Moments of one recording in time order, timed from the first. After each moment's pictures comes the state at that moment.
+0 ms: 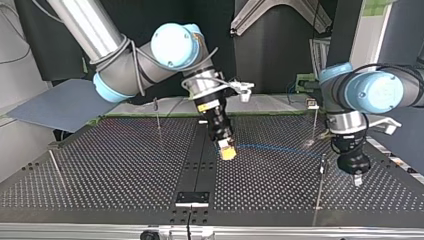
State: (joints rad) left arm 0.09 -1.62 -1.70 -2.75 -1.76 -1.81; right arm 2.43 -1.10 1.16 -0.27 1.65 1.63
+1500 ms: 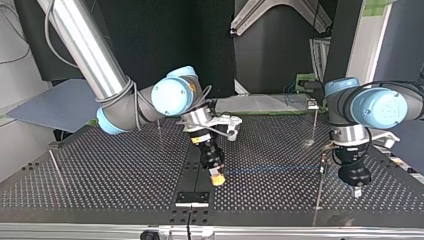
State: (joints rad) left arm 0.12 -1.69 -1.63 -2.73 -1.67 -1.87; right arm 2.34 -0.90 0.90 -0.18 1.58 1.67
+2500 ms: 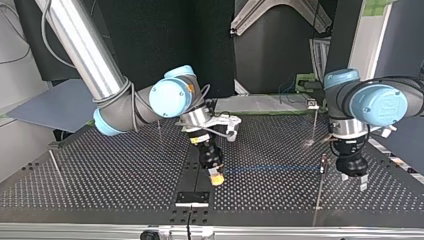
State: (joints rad) left arm 0.11 -1.65 -1.65 -2.85 -1.72 -1.90; right arm 2.34 -0.90 0.88 -0.13 1.58 1.66
